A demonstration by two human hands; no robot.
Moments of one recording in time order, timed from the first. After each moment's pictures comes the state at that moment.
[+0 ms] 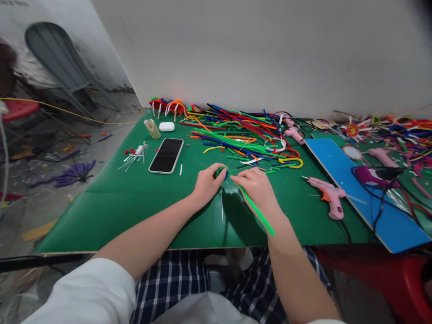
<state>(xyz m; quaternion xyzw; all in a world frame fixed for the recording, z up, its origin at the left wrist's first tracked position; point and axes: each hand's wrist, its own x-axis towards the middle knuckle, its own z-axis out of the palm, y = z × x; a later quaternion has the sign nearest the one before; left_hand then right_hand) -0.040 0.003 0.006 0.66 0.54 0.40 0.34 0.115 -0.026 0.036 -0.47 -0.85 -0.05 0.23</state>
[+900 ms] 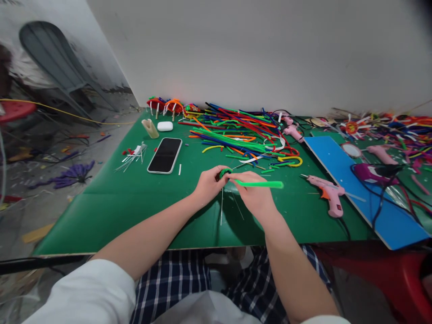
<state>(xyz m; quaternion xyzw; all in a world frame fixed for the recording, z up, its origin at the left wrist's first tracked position) -0.038 0.004 -0.002 0.70 0.48 0.39 0.37 0.106 -0.031 0.035 -0.53 -0.79 0.10 0.30</state>
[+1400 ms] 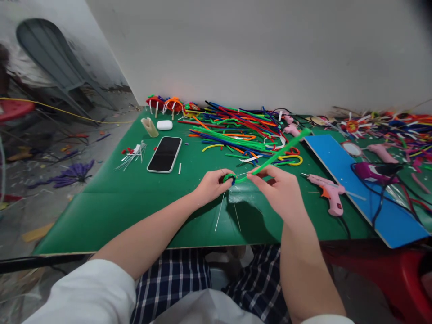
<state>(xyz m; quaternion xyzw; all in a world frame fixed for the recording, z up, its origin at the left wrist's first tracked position) -0.038 0.003 0.005 0.74 0.44 0.31 0.40 0.129 -0.050 0.082 -0.57 -0.68 0.21 0.40</state>
